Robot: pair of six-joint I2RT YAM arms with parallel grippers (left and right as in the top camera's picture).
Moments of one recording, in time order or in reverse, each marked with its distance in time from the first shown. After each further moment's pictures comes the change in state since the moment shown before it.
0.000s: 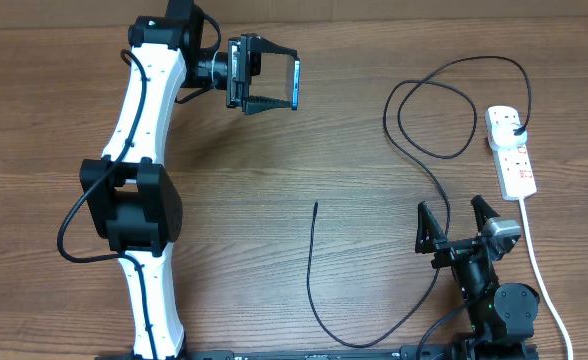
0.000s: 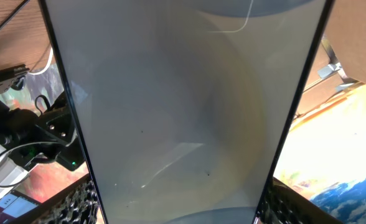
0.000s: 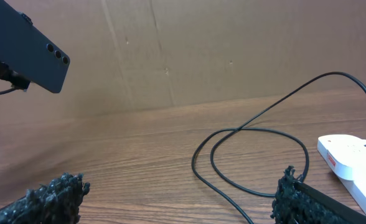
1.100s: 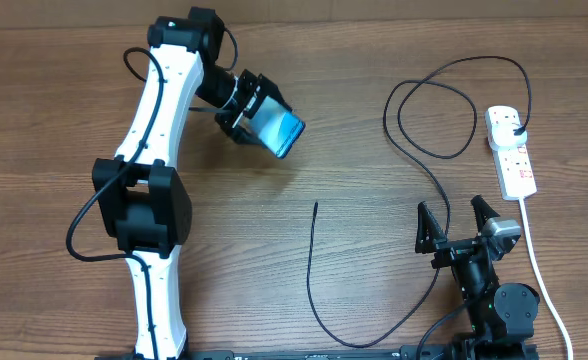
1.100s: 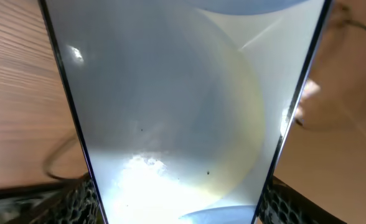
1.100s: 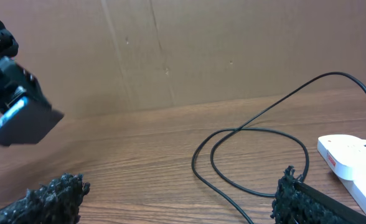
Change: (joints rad) left arm -0.067 0.000 0.000 -0.137 -0.808 0.084; right arm 0.000 0.000 0.000 0.000 0.000 0.000
